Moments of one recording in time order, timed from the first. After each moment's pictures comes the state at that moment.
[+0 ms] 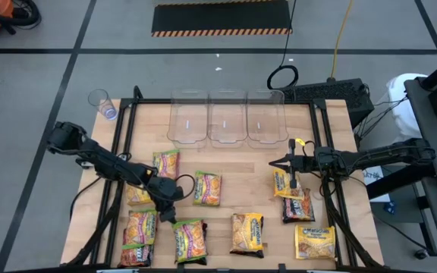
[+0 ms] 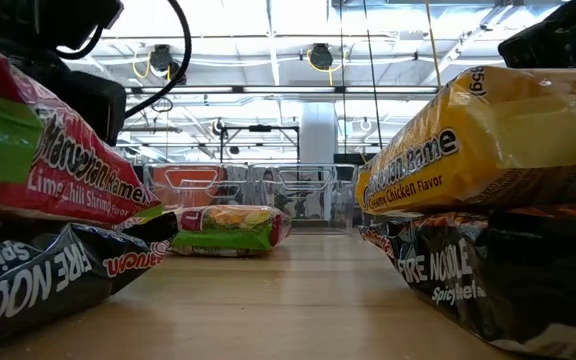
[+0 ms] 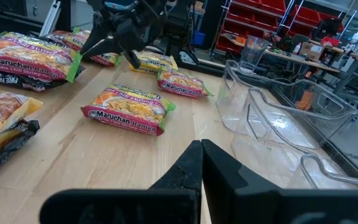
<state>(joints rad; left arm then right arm) -0.36 1.44 0.49 0.16 0.54 -1.08 0.04 0.57 0.02 0.42 0.08 -0.23</state>
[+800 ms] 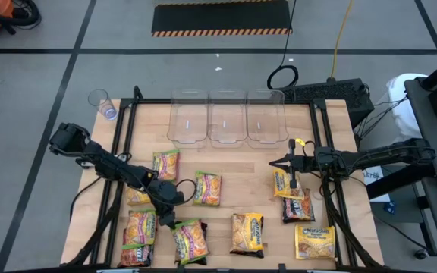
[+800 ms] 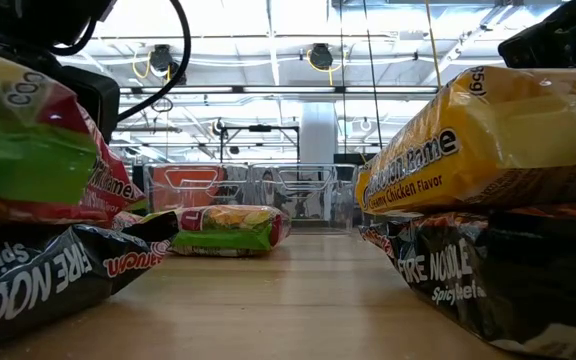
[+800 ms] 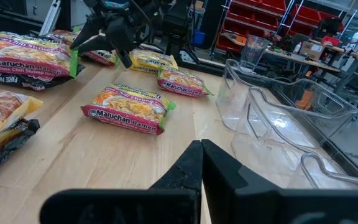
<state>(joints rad) -0.39 1.48 0.49 0.26 0.58 -1.13 0.04 0.57 0.02 0.42 0.08 -0.23</state>
